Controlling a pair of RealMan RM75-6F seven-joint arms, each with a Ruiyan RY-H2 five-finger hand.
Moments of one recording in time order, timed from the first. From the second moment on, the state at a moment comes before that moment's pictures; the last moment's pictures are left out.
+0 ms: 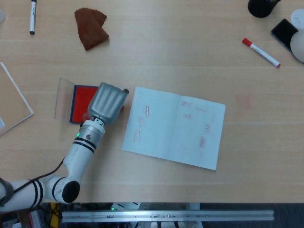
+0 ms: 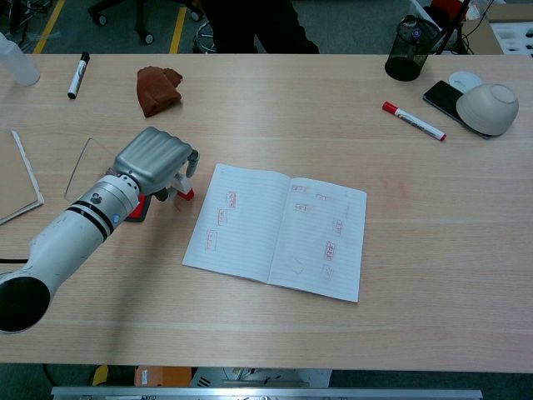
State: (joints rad) left arm -0.66 -1.78 -0.07 -1.35 1.09 1.08 0.80; right arm 0.06 -1.00 0.02 -1.57 -1.53 1.45 0.16
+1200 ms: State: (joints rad) left arm -0.65 -1.81 -0.07 -1.31 1.11 1.09 0.80; right arm 0.05 -1.00 0.02 -1.57 -1.52 1.45 0.16
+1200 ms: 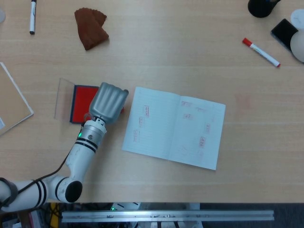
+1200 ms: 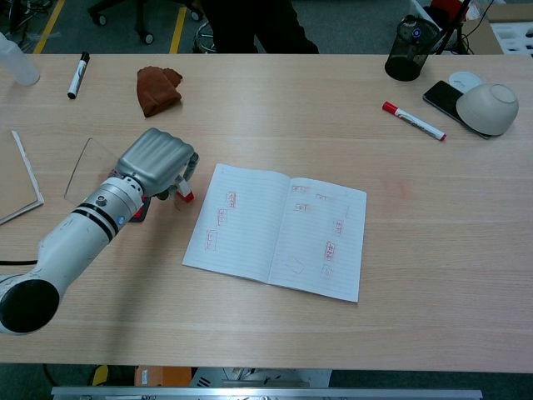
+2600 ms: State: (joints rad) left arm -0.62 -1.69 0.02 -1.63 1.33 1.18 0.87; right arm 0.04 -0.99 0.01 -1.56 -1.54 1.46 0.17
